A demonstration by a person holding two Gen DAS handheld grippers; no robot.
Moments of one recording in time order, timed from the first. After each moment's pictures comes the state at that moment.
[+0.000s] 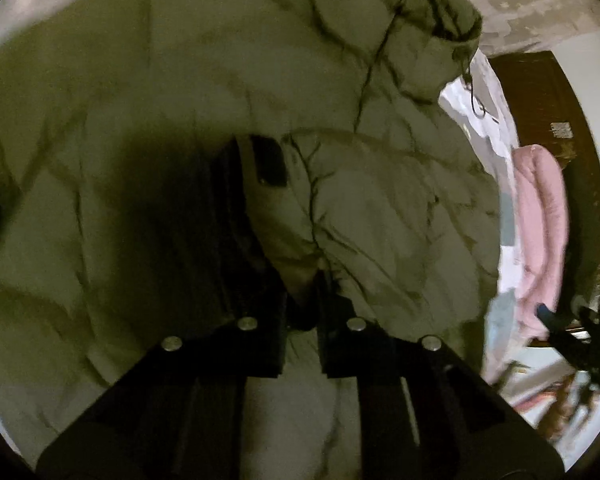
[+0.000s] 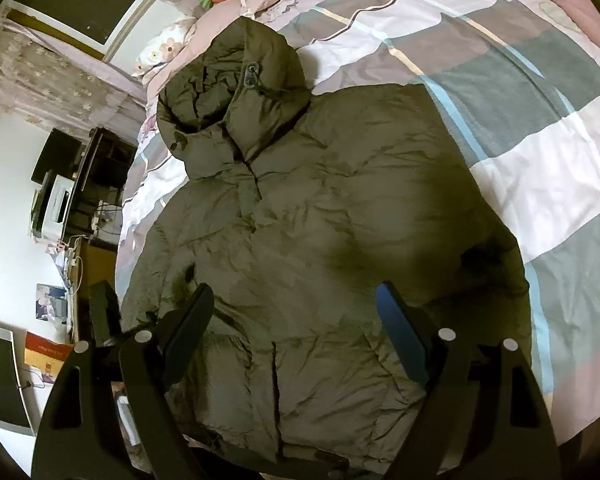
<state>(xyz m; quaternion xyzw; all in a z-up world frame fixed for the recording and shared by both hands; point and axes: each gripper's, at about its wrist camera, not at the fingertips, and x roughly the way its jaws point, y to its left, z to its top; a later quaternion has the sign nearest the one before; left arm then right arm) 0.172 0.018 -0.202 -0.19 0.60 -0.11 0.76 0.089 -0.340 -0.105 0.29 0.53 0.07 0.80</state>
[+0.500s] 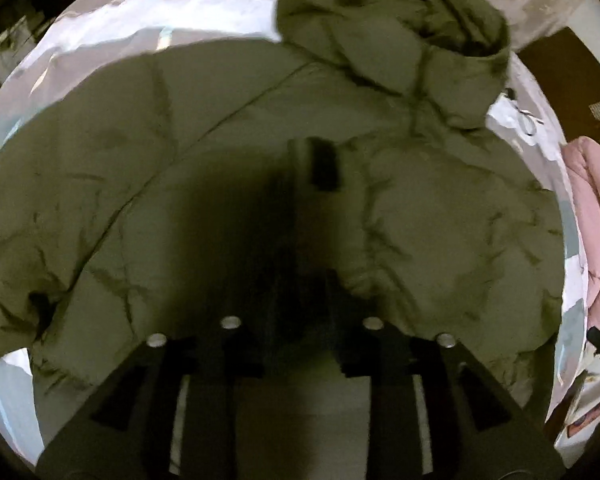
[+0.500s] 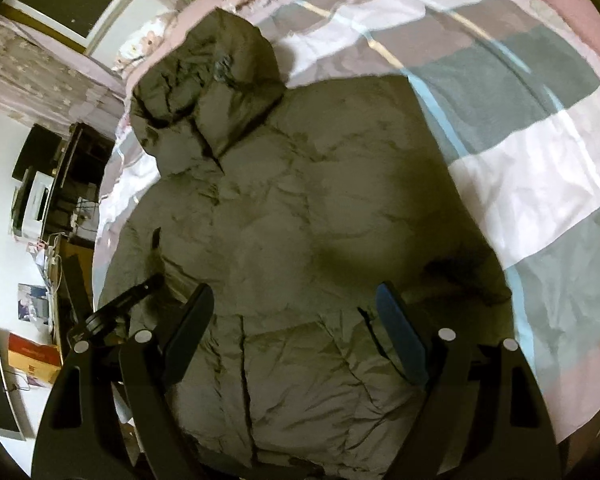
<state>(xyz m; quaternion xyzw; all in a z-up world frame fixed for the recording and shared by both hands) 0.206 0.025 -0.206 -0.11 0.58 -0.03 0.80 0.100 -0.349 -0.137 0.28 0.55 0.04 0.78</state>
